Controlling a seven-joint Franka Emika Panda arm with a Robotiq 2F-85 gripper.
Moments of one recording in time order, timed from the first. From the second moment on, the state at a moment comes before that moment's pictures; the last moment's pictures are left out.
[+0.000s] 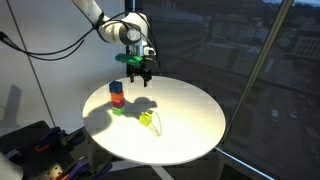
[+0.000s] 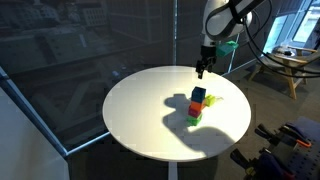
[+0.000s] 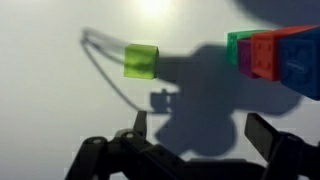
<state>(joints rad) 0.01 0.27 -0.01 -2.07 -0.04 2.34 -0.09</state>
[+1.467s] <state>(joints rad) 0.05 0.18 0.03 -2.20 -0.04 2.33 -0.01</state>
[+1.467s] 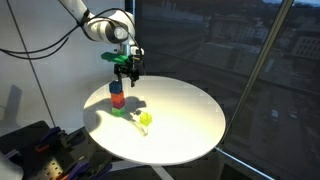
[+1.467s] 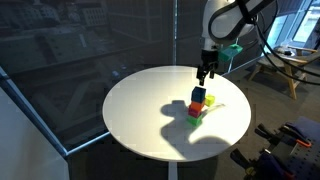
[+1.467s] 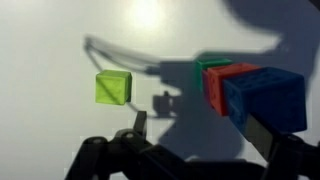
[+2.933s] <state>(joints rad) 0.05 0.18 0.06 -2.20 -0.04 2.33 -0.02</state>
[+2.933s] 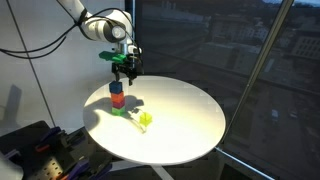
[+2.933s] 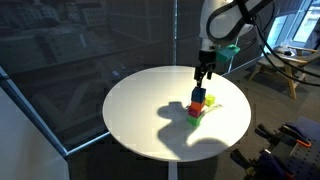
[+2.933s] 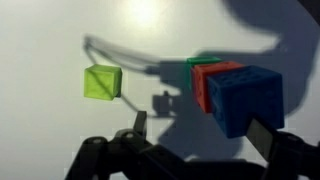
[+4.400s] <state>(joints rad) 0.10 0.16 0.09 -2.21 -0.05 2.33 -0.08</state>
